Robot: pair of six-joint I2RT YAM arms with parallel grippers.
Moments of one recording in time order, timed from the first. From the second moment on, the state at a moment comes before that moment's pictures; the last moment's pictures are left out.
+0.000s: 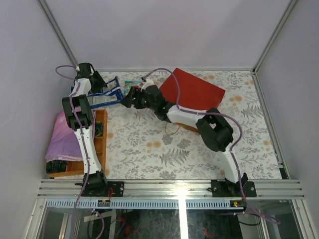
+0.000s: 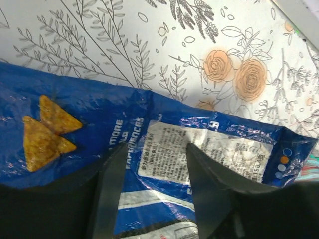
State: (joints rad) left arm 0.27 2.47 2.07 -0.46 0.17 -0.44; right arm 0.83 2.24 1.64 0.36 -0.14 0.80
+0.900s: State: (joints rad) left arm 0.16 2.00 1.51 -0.51 -0.24 -0.36; right arm 0.56 1.19 0.93 0.34 0.06 0.61
